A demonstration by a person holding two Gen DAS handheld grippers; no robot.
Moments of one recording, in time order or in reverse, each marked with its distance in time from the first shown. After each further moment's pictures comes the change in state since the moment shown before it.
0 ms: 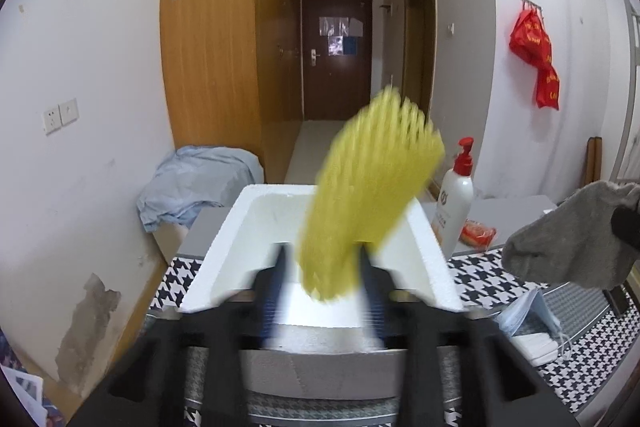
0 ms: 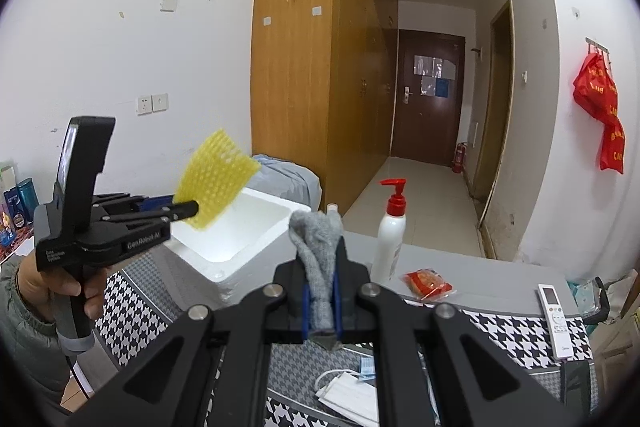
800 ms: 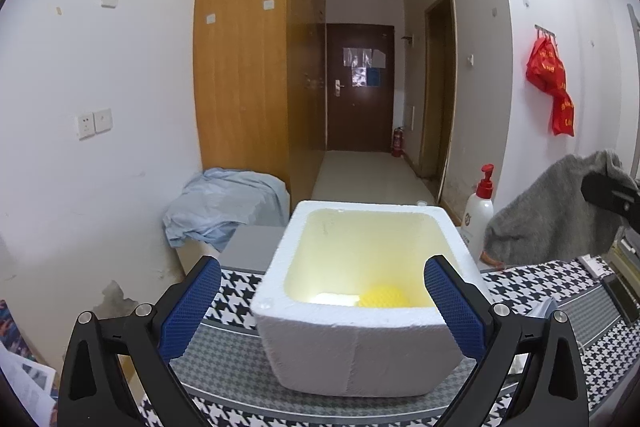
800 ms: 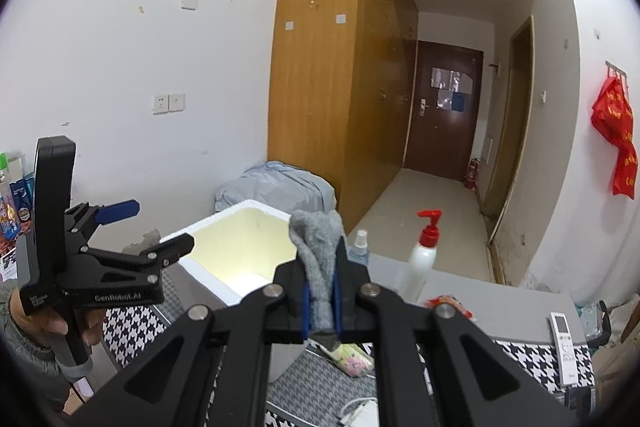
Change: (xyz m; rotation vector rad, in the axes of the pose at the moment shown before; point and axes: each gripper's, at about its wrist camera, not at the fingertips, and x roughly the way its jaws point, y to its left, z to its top) left arm -0.041 0.031 -0.012 -0.038 -0.125 0.082; right arm 0.014 0.038 0.026 -0.063 -0.028 0.042
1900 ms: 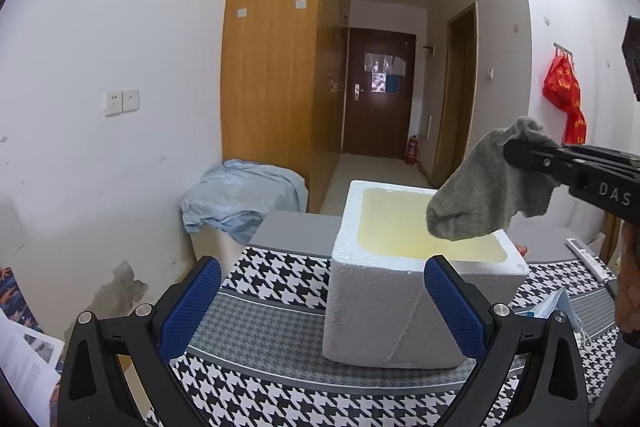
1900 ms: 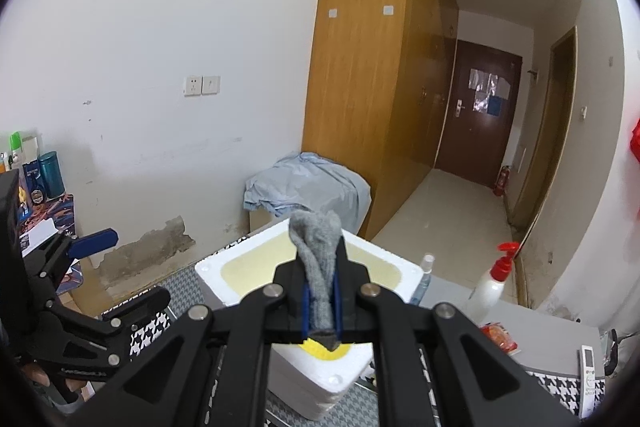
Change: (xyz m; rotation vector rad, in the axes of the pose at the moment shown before) left arm -0.025 0.051 -0.031 -0.074 -0.013 0.033; right arm 0.064 0.057 0.024 -0.071 0.051 0.104
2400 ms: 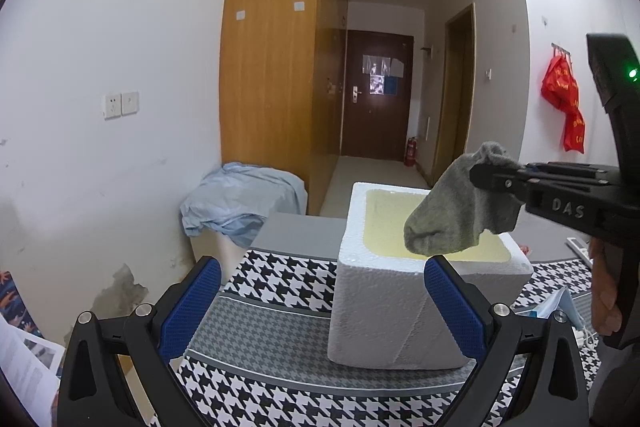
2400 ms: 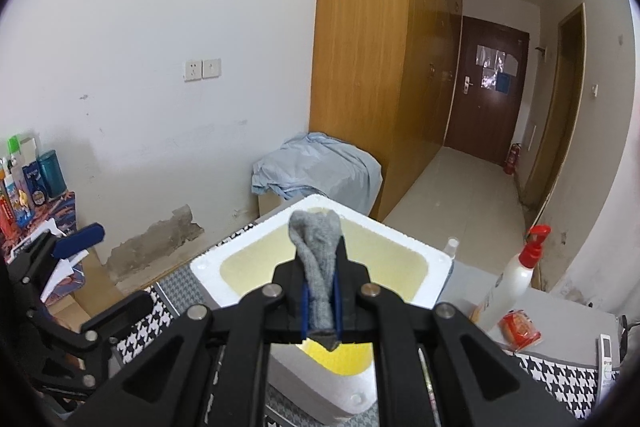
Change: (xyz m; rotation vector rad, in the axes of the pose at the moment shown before) left arm 0.000 0.005 -0.001 0.003 -0.009 -0.008; right arm 0.033 0.001 0.000 0.031 0.078 0.027
